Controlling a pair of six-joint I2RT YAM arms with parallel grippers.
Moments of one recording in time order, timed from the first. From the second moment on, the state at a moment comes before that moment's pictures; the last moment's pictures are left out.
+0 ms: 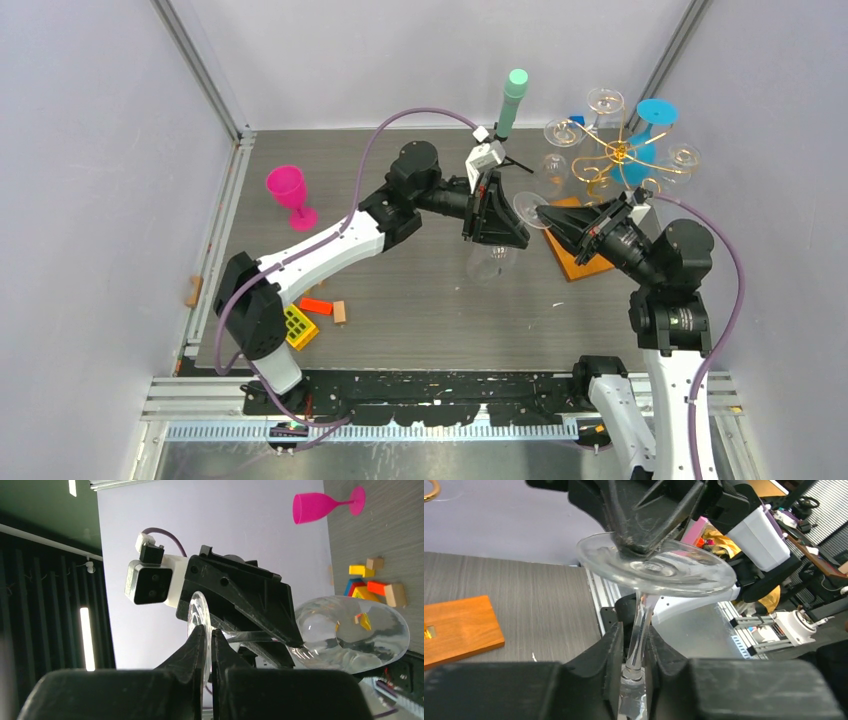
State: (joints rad) left arm -0.85 1.67 1.45 0.31 1.04 -0.49; right arm -0.05 0.62 0.93 -0.32 -0.79 1.69
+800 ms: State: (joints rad) left arm -0.61 1.50 1.44 0.10 0.56 -0.57; right arm 0.14 0.74 0.97 -0.25 -0.60 1.28
